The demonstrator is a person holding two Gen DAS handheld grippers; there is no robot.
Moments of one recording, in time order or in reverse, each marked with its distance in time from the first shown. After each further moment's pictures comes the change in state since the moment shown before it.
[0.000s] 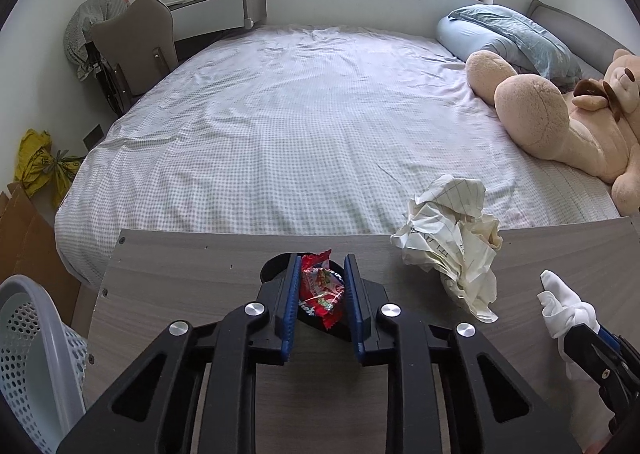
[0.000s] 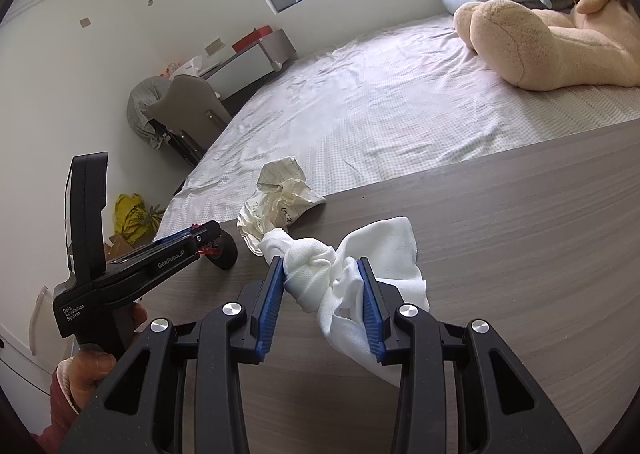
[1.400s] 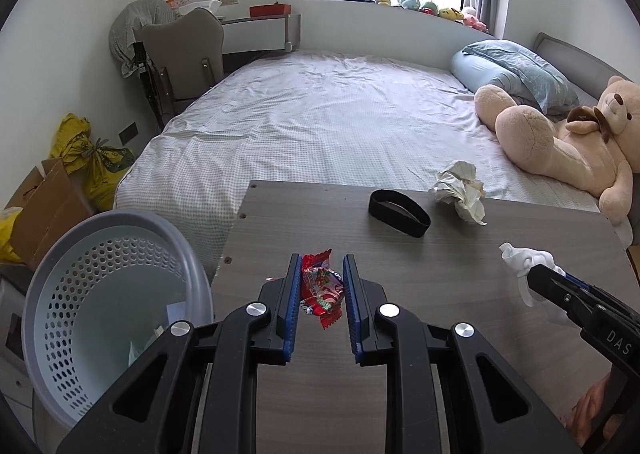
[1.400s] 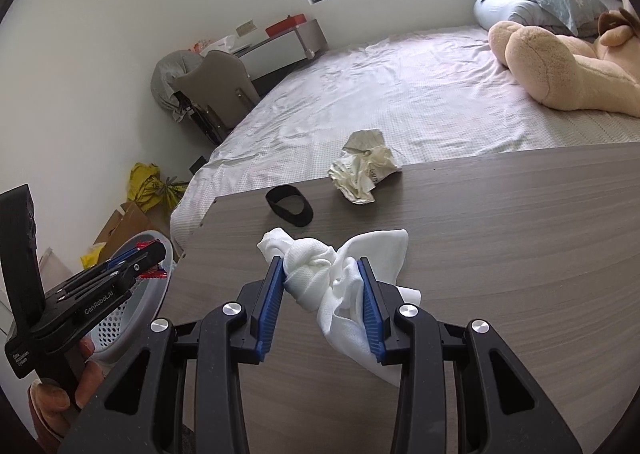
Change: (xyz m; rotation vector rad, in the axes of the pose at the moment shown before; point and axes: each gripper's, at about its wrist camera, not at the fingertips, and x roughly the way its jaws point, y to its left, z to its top) left arm -0.138 0.087 -0.079 -0.075 -0.098 0.034; right arm -0.030 0.082 -0.034 -0.130 0.037 0.022
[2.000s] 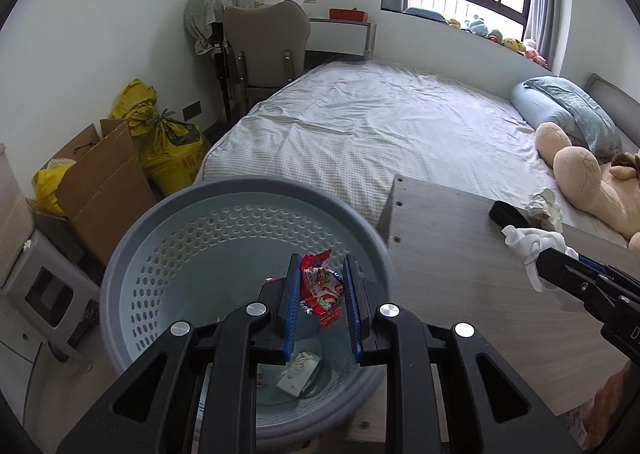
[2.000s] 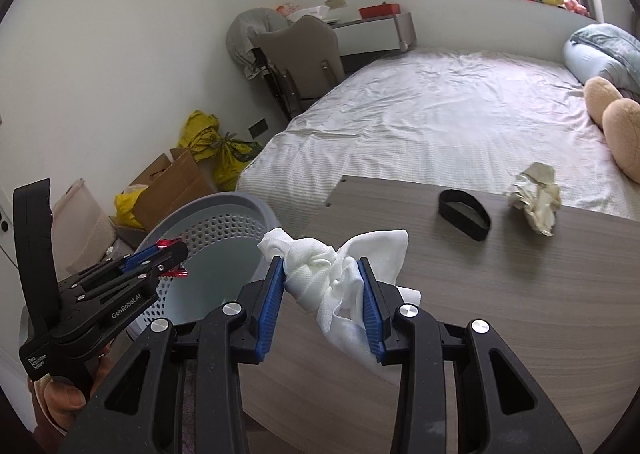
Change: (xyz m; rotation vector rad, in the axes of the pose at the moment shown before) left arm -0.035 0.143 -0.030 -0.153 -0.013 0.145; right arm 0.044 0.161 -0.007 -0.254 0.074 0.142
